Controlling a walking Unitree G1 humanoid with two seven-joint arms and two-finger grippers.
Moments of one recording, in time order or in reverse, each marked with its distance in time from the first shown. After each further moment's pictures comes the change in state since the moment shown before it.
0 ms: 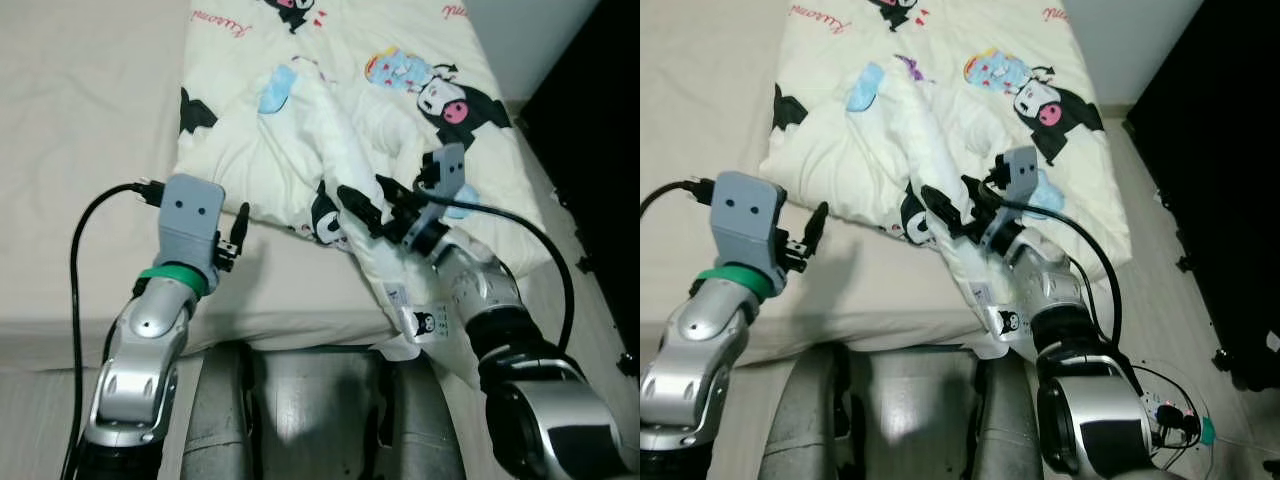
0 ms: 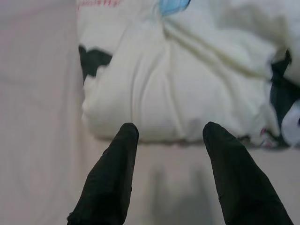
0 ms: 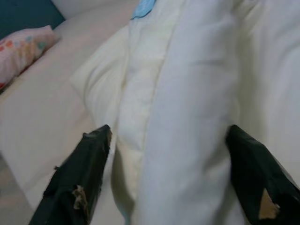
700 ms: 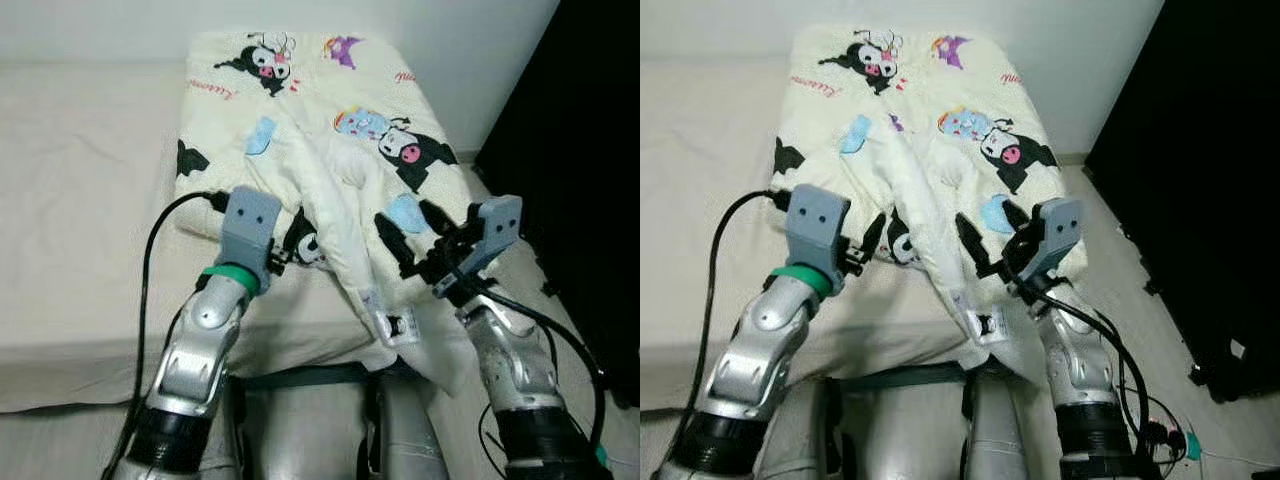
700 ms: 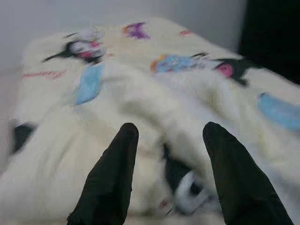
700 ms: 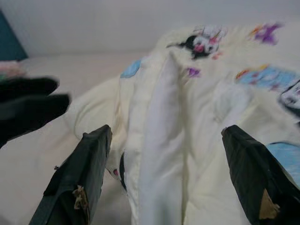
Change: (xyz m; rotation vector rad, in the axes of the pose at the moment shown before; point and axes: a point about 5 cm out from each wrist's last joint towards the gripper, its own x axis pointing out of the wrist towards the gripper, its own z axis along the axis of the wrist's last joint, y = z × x) left arm 0.040 -0.075 0.002 -0.094 -0.080 -0.183; right arm -0.067 0.016 -0.021 -0.111 -0.127 -0.152
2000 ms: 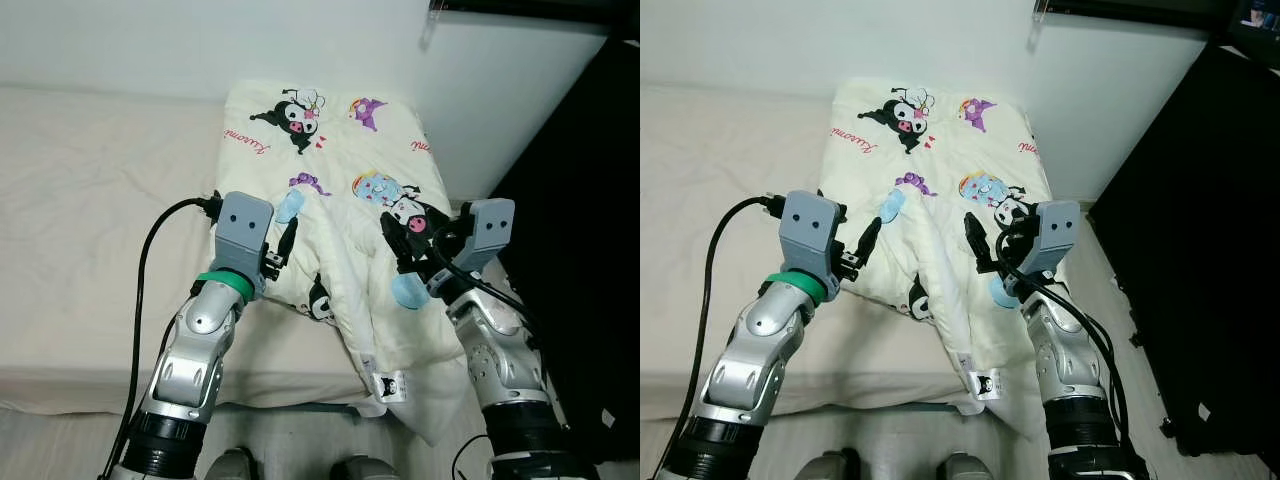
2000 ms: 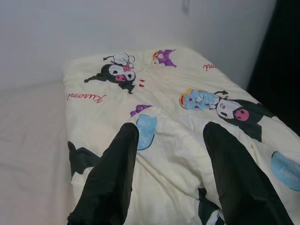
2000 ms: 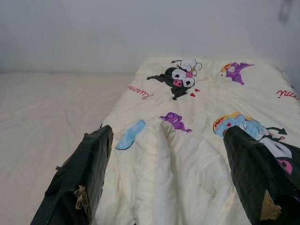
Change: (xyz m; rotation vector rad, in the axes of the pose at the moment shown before) left arm -0.016 0.023 -0.023 -0.007 0.049 0.016; right arm -0.004 -0.005 -0.008 0.014 -0.002 -0.244
